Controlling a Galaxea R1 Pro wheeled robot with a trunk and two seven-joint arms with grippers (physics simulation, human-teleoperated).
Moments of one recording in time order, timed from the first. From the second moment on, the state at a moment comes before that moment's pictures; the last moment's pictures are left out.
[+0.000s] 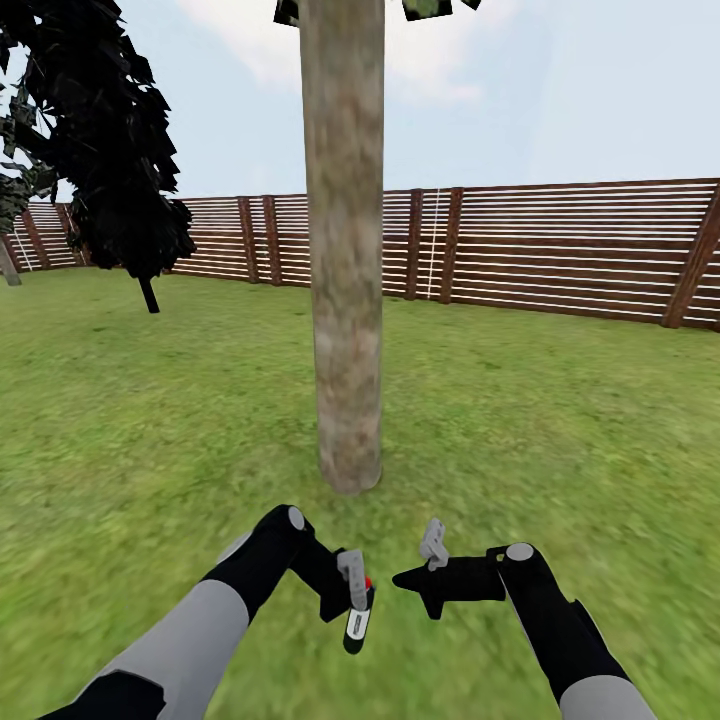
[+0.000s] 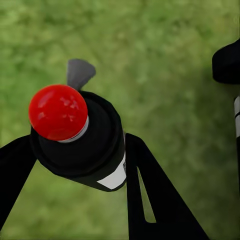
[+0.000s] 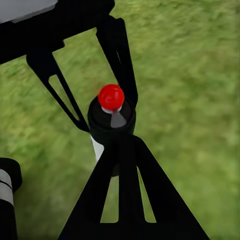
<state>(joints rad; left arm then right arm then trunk) -0.77 -0.17 -0.18 -0.59 -0.87 0.16 -1.27 -0.48 0.00 -0.03 -1.00 0.42 0.26 1.23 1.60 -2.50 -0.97</state>
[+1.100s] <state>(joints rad) -0.77 -0.17 -0.27 -0.59 -0.86 0.16 -1.24 -0.48 0.00 -0.03 -1.02 0.41 0.26 1.23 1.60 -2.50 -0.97</state>
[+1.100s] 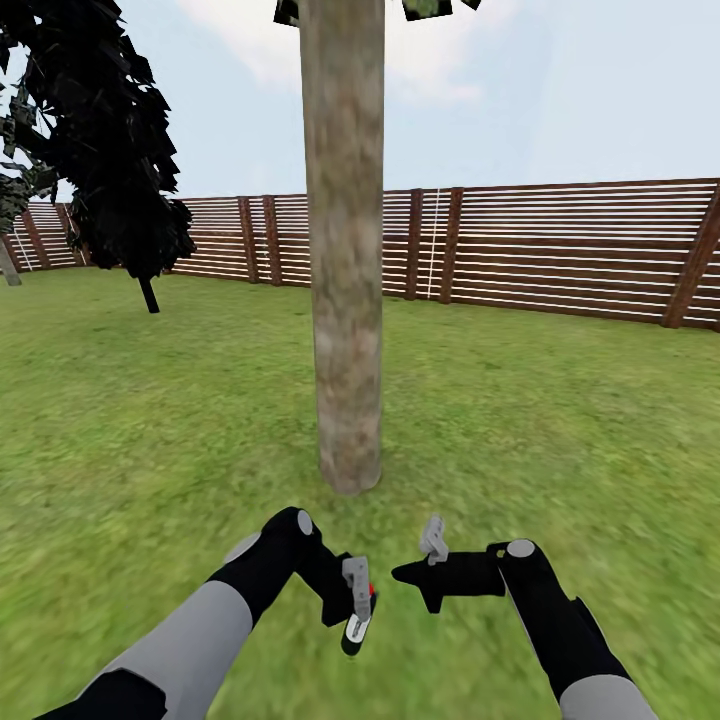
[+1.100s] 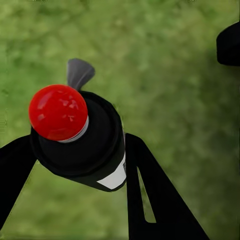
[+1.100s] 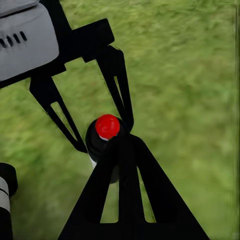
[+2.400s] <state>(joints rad) -0.77 -0.17 -0.27 -0.60 -0.71 0.15 -1.22 -0.48 0.00 -0.03 -1.04 0.41 0.26 1.23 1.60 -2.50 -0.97</state>
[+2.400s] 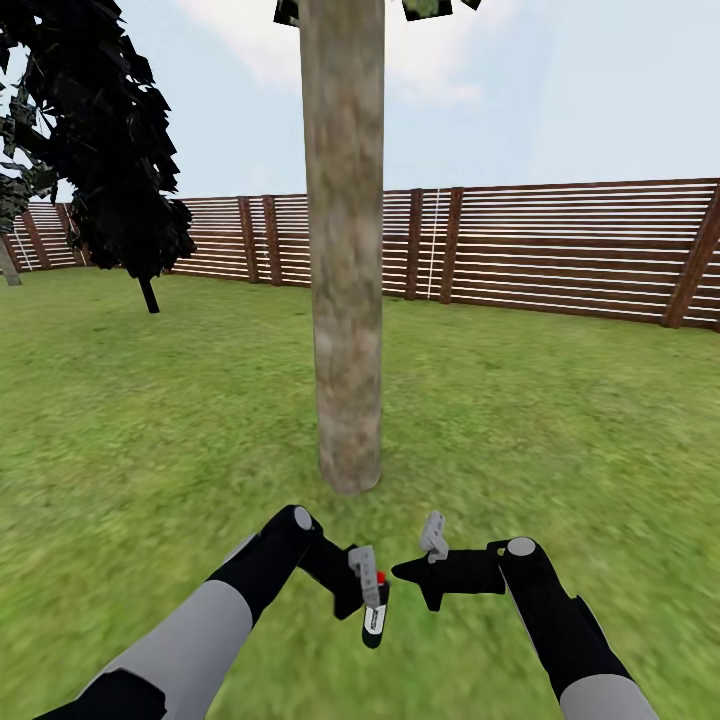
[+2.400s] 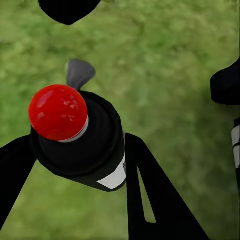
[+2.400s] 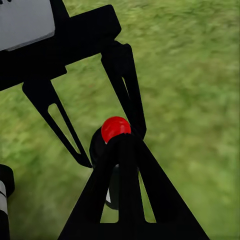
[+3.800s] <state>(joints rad) -0.76 -0.02 0.24 -0.57 -0.90 0.21 -0.78 -0.47 -0.17 -0.35 -1.02 0.41 0.26 1.18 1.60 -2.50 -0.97</state>
